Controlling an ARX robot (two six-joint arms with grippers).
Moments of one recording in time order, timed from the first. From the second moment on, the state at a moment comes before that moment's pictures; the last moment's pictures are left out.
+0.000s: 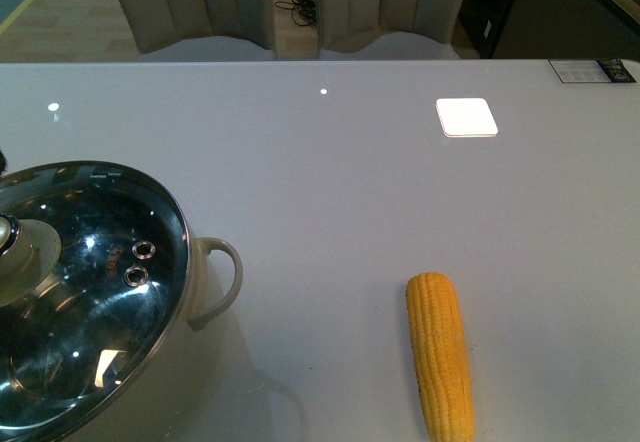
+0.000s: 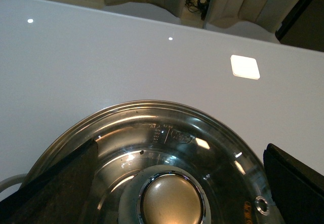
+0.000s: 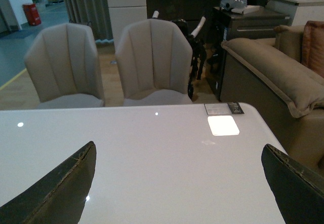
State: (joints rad) left arm -0.16 1.36 0.11 0.86 -0.13 -0.21; right arm 0.00 0.00 0.03 0.00 0.00 0.00
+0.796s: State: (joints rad) left arm -0.21 2.01 0.19 1.36 -0.26 -0.18; right arm 0.00 0.00 0.03 0.00 0.00 0.00
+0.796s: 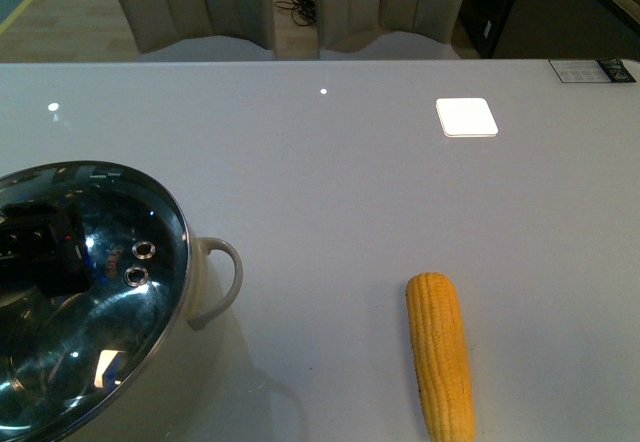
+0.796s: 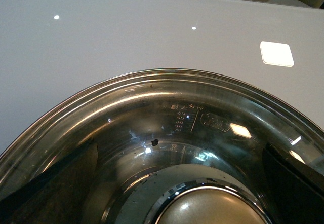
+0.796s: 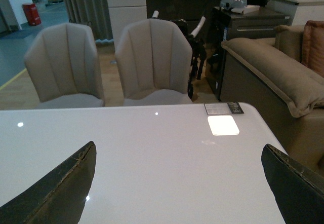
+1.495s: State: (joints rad) left arm -0.23 2.05 0.21 1.41 -0.30 -0.18; right arm 0.00 0.00 0.03 0.00 0.00 0.00
